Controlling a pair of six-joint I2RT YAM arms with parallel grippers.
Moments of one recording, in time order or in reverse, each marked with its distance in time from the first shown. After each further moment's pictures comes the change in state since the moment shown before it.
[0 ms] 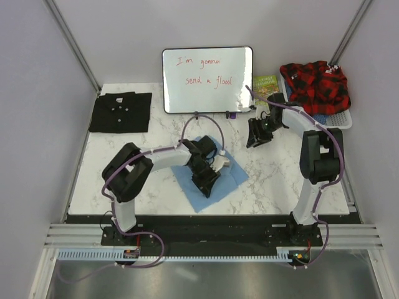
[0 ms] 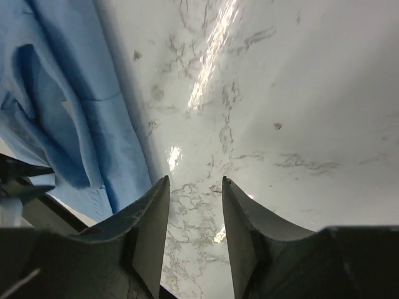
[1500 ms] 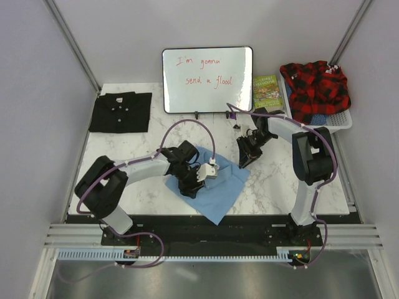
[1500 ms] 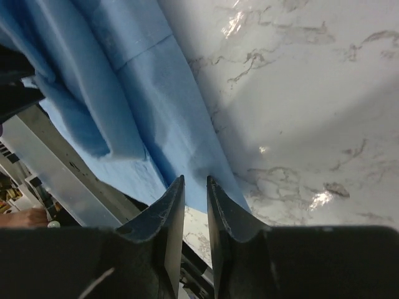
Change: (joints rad) left arm 0.038 -0.280 -0.285 0.123 0.008 0.480; right arm 0.130 0.002 -0.131 -0.137 -0.105 -0.084
